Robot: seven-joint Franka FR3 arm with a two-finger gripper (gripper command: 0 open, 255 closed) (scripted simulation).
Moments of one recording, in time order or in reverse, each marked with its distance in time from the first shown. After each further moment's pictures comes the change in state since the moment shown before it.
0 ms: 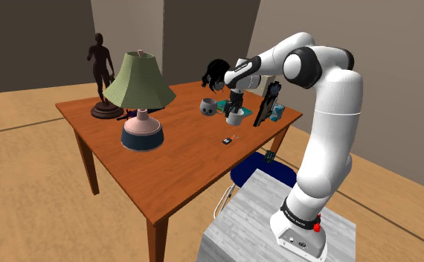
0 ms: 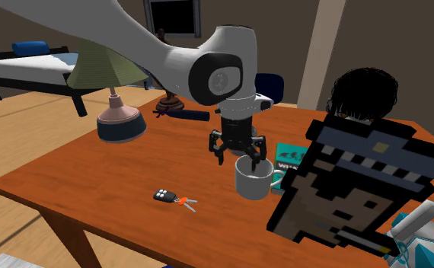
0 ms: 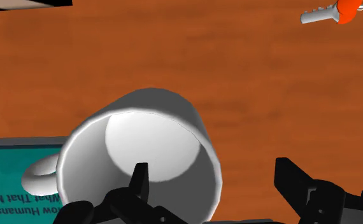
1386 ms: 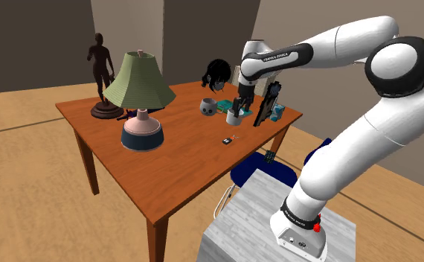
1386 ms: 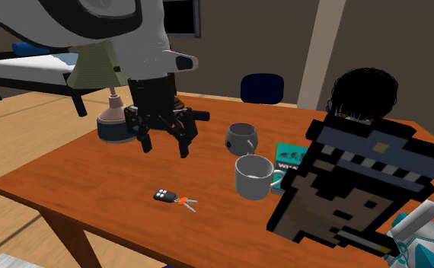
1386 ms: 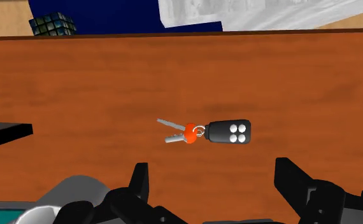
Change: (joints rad) arm 0.102 -0.602 0.099 -0.405 -0.293 -0.245 0.326
